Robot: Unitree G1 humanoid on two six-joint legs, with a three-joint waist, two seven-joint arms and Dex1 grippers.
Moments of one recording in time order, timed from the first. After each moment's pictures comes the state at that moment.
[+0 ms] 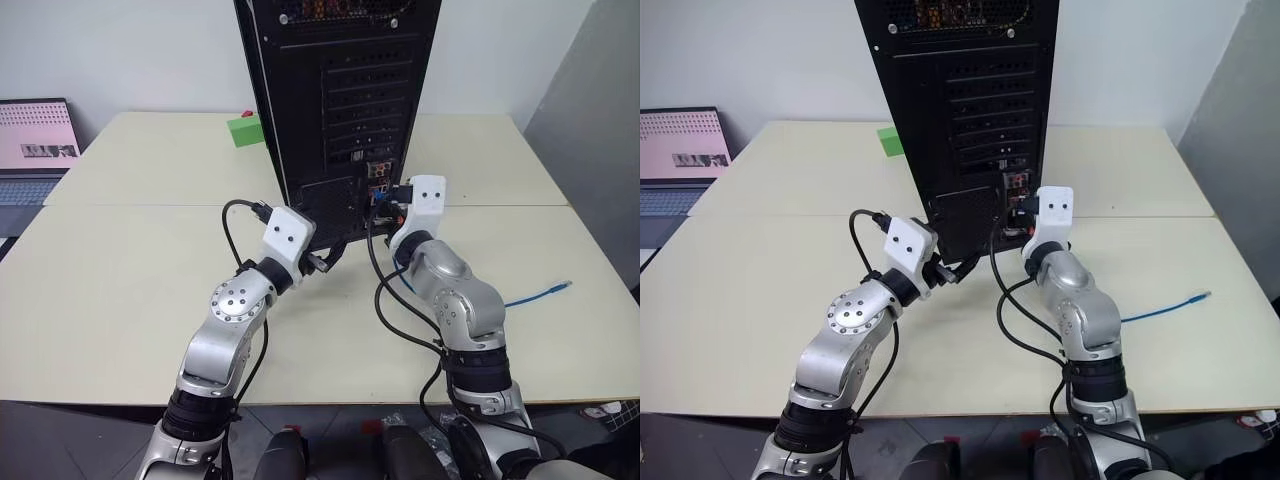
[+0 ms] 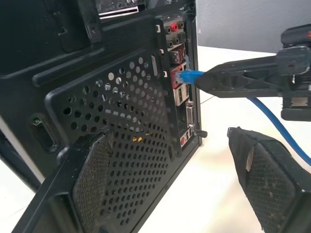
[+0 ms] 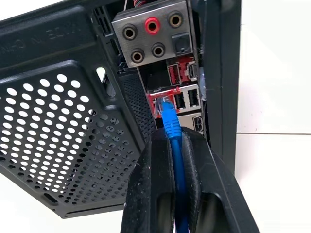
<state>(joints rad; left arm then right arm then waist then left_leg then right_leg) -0.35 0.28 -0.12 -0.32 -0.12 0.40 -0.38 -0.60 0.05 0.00 -0.14 0.25 0.70 -0.05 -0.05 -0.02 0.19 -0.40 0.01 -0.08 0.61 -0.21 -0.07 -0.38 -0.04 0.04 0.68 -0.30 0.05</state>
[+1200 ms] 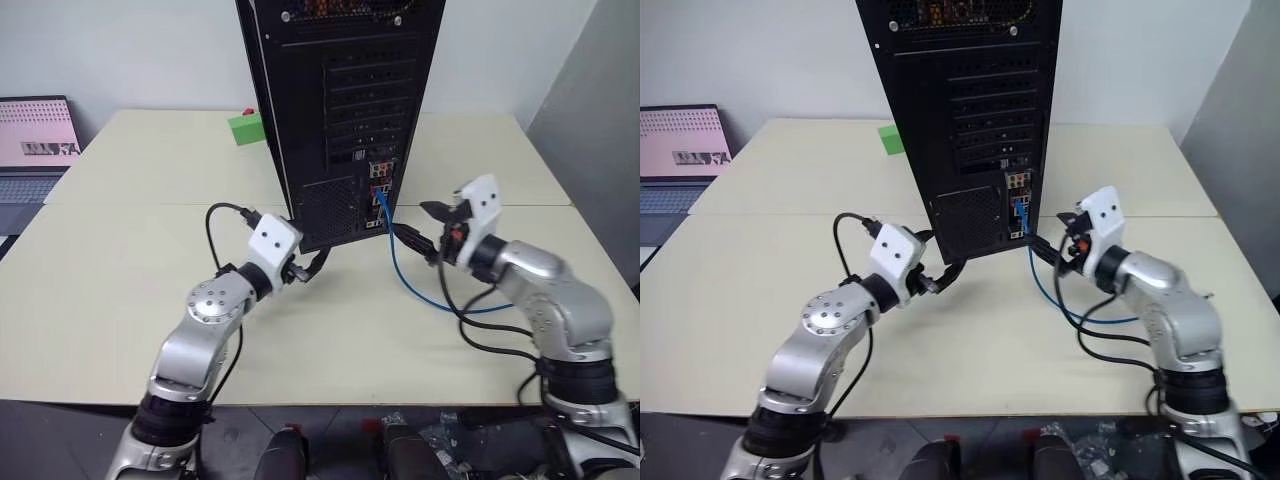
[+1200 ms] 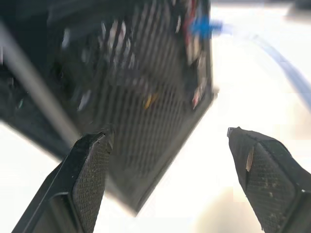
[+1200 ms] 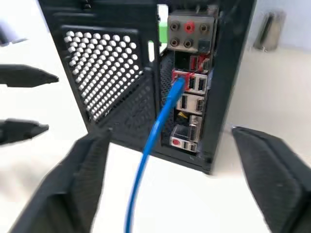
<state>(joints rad) -0.31 0.46 -0.08 -0.37 -0.14 0.55 -0.48 -0.48 -0.54 -0.07 -0.32 0.47 0.71 0.66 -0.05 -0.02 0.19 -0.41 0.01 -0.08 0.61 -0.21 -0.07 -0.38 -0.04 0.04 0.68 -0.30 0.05</state>
